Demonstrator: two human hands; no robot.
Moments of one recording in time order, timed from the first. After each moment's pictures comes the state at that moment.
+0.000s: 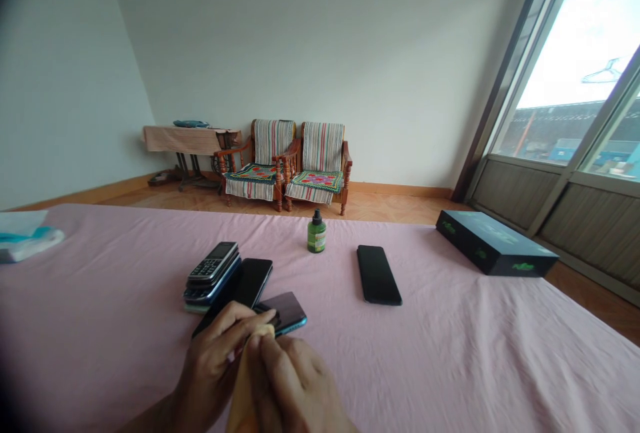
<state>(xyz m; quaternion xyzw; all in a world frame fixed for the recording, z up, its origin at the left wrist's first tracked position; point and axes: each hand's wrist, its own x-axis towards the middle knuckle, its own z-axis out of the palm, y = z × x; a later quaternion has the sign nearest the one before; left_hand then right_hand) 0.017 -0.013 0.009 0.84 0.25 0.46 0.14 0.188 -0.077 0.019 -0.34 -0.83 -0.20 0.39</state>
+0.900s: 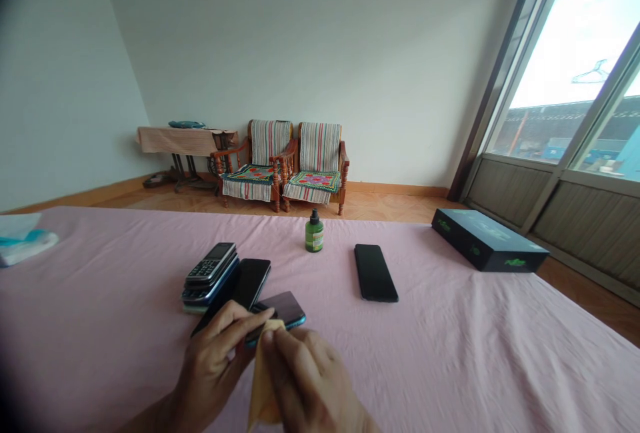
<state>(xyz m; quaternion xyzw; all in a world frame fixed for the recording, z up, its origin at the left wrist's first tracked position) 0.014 -0.010 0.005 0.84 0.25 0.47 0.13 0.196 -0.076 0.015 -0.34 -0.81 -0.19 0.44</state>
